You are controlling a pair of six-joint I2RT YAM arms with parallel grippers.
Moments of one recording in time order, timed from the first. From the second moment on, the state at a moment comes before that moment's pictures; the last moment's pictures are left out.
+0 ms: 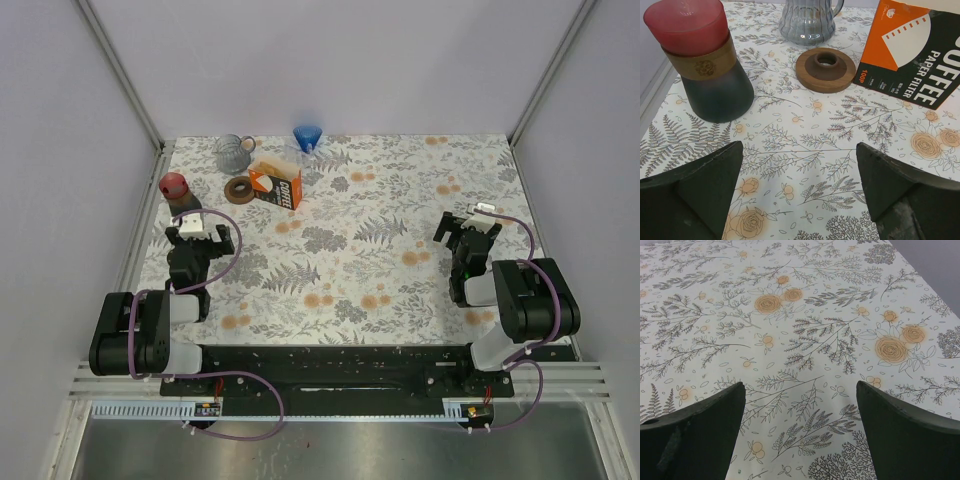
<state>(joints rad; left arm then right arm) 0.05 1.37 0.20 1.09 0.03 -0.03 0.04 1.59 0.32 1.11 0.31 0.09</state>
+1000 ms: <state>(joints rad) 0.11 1.20 0.49 0.56 0.31 0.04 0.07 1.30 0.83 0.25 -0.04 0.25</state>
